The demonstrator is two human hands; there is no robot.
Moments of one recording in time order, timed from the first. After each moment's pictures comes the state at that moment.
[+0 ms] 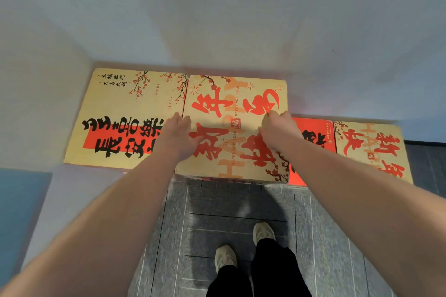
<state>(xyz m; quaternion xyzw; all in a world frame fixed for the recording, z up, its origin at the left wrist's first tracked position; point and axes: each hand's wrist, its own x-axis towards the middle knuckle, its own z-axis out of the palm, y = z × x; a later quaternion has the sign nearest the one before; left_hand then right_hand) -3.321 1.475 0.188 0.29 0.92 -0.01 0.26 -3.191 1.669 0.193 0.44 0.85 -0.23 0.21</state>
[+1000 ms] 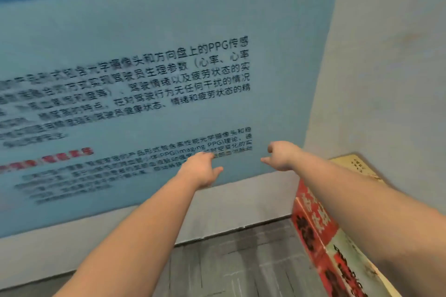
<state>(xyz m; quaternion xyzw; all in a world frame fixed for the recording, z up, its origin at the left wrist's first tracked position) -2.966 1.122 0.545 -0.27 0.95 0.12 0.09 -3.108 1.291 0.558 -0.32 0.93 -0.04 0.20</state>
